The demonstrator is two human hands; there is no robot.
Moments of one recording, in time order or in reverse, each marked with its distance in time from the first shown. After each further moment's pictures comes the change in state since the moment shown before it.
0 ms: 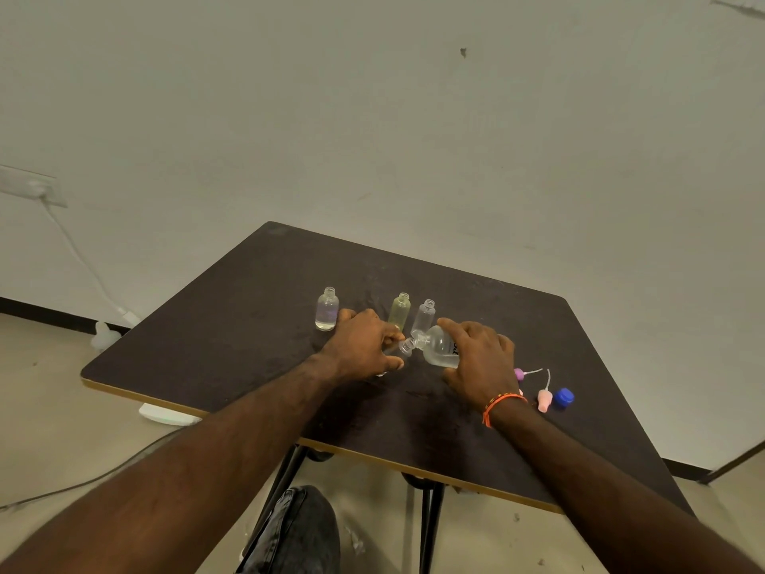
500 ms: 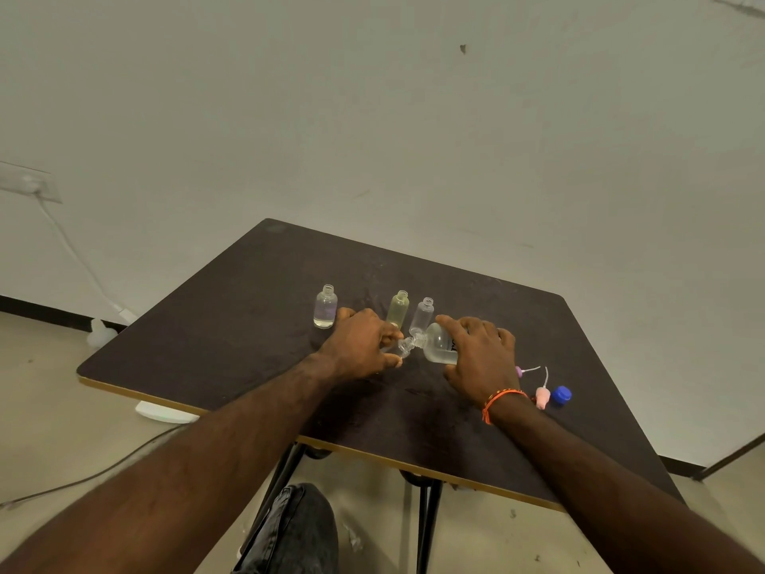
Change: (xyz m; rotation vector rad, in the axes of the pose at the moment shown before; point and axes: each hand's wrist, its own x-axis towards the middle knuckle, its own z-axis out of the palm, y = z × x) left_hand -0.002 -0.002 0.001 -0.049 0.012 0.009; right_hand 0.001 0.000 -0.001 -0.105 0.015 -0.020
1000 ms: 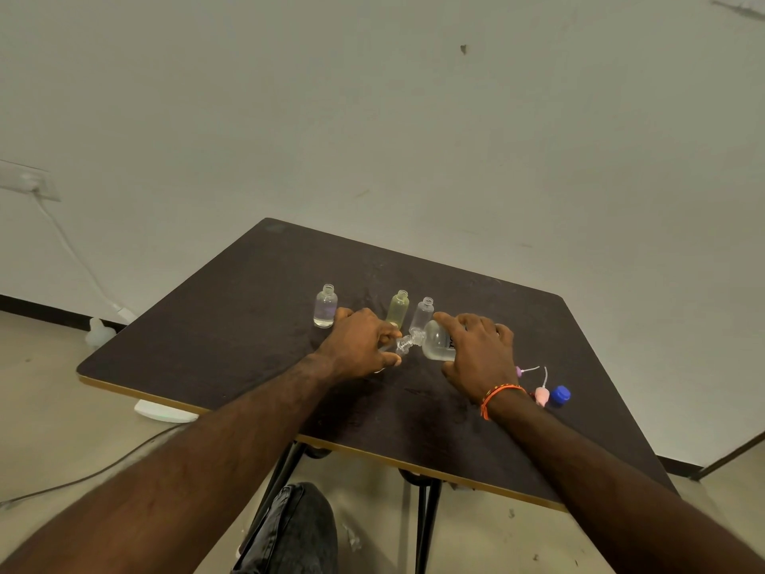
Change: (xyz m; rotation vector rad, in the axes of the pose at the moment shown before) left_hand -0.002 -0.002 0.001 -0.019 0.019 -0.002; right_hand 0.004 -0.003 -0.003 -0.035 0.007 -0.017
